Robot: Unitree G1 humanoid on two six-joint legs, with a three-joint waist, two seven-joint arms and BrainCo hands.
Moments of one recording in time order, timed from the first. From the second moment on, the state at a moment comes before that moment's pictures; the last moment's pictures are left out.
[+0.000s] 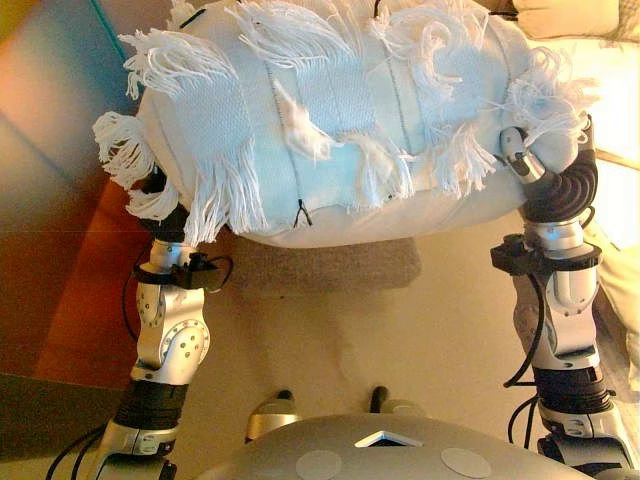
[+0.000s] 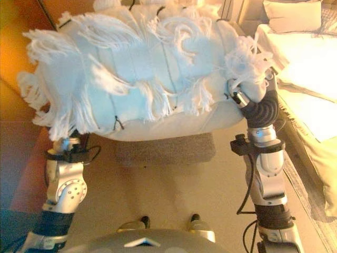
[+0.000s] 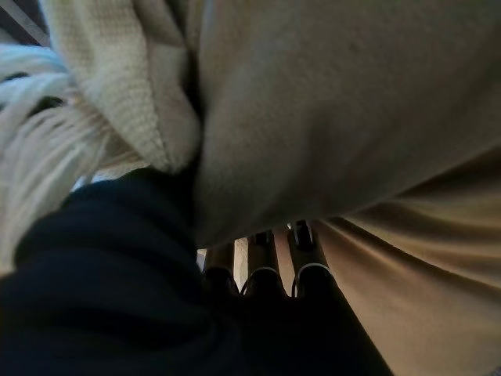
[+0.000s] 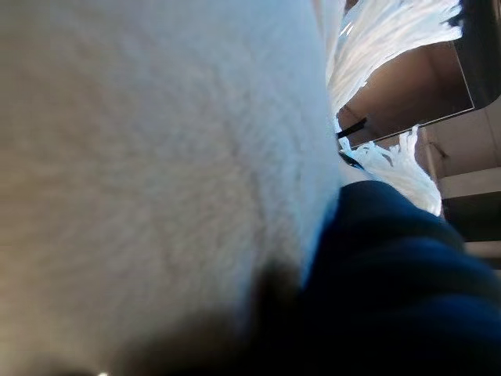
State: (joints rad) left arm 0.02 0.39 -0.10 -0.23 -0.88 -0.47 -0.23; right arm -0.06 -0.44 0.02 -0.34 0.45 -0.41 0.11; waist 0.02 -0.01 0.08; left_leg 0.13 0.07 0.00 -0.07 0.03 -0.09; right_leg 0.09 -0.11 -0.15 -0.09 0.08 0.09
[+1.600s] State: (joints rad) left arm 0.00 0.45 -0.08 -0.20 -0.87 -0.42 -0.19; right arm -0.08 -0.41 0.13 -0.23 0.44 -0.37 -0.02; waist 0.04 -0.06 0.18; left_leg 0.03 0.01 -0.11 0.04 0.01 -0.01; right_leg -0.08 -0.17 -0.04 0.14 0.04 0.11
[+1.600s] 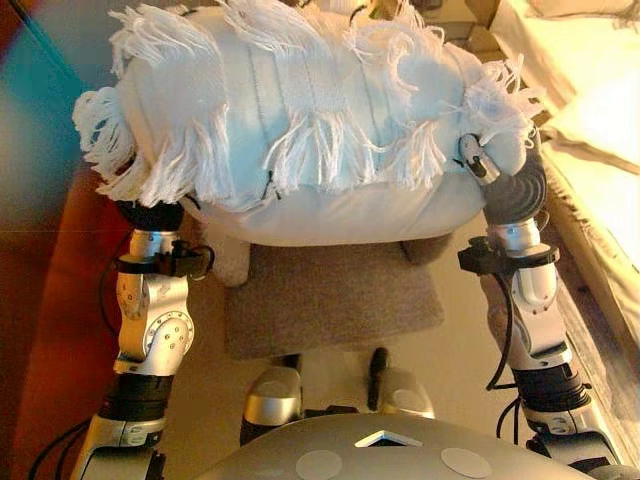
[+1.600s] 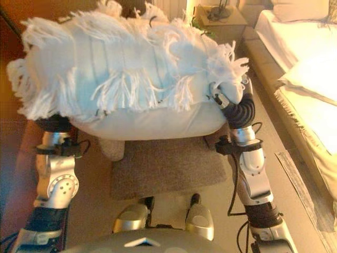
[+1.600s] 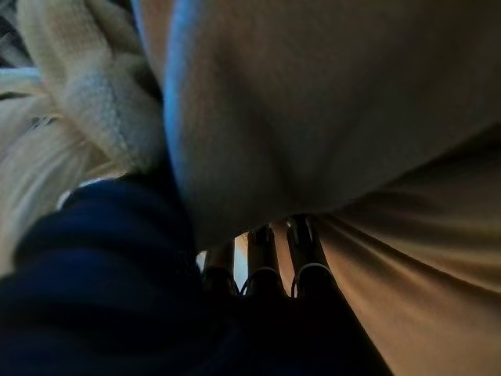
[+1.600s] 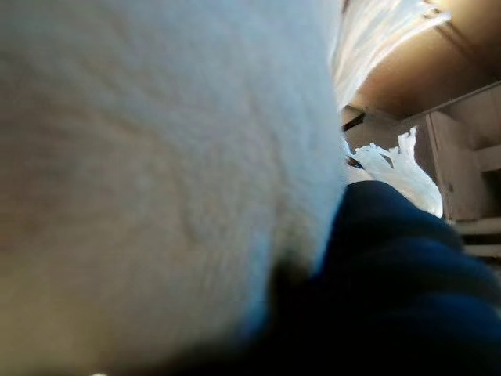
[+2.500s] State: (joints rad) left arm -0.03 0.34 -0.25 0.04 -0.74 -0.27 -0.01; right arm -0.07 -0.47 0.16 0.05 0.43 -0.05 -0.12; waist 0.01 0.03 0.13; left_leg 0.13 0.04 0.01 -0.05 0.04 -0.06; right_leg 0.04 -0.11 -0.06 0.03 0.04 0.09
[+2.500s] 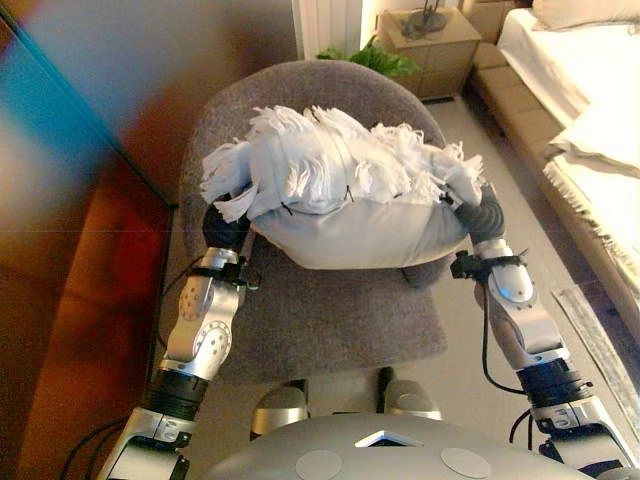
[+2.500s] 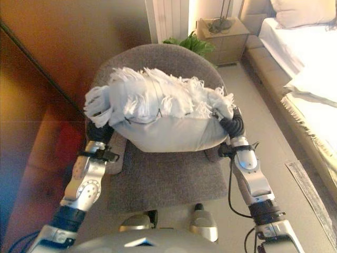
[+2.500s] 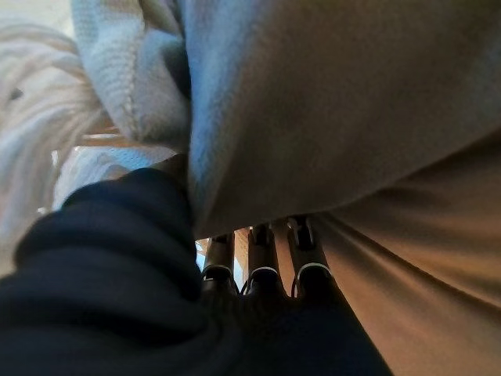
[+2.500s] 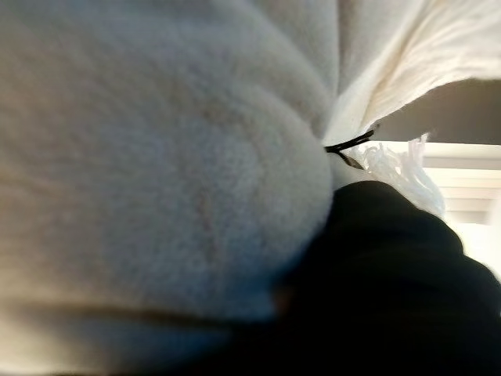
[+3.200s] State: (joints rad) left arm -0.29 0.27 -0.24 0.55 -0.77 0.12 0.29; right arm -0.53 -0.39 0.36 0.73 0.65 0.35 -0.08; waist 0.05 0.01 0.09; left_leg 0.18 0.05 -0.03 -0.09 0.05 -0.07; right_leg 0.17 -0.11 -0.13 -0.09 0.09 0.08
